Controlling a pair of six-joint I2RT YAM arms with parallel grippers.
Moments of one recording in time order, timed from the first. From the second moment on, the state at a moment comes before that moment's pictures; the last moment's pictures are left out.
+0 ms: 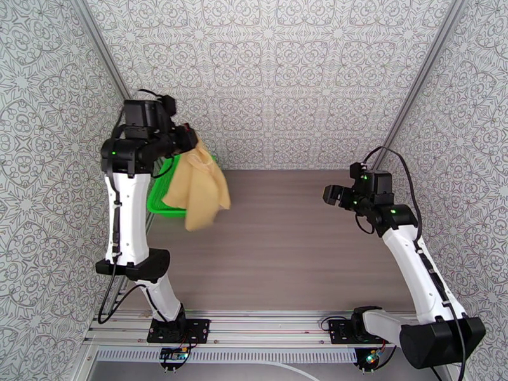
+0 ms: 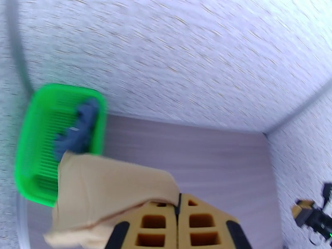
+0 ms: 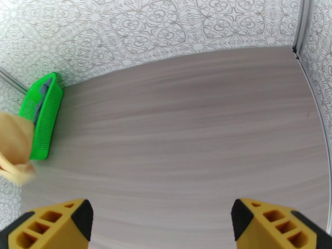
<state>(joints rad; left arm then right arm) -0.17 1.84 2.67 -1.29 0.22 -0.40 0.10 1.20 1.28 -0.70 -0.17 0.32</state>
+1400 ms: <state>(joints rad) -0.59 2.07 2.41 -0.95 0.36 -0.68 0.40 0.84 0.84 -0.57 -0.38 0.23</state>
